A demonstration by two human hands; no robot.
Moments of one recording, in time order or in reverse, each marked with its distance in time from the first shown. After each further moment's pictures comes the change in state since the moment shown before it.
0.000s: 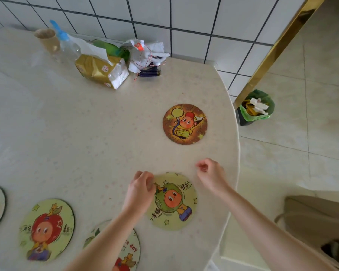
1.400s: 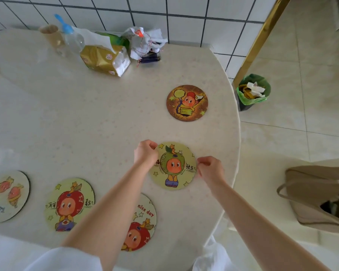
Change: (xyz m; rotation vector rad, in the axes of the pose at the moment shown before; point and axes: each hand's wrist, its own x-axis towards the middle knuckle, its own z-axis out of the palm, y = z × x) left_hand 0.026 0.013 -0.023 -0.084 0.020 -0.275; right_hand -0.081 0.003 0.046 0.425 0.116 0.375
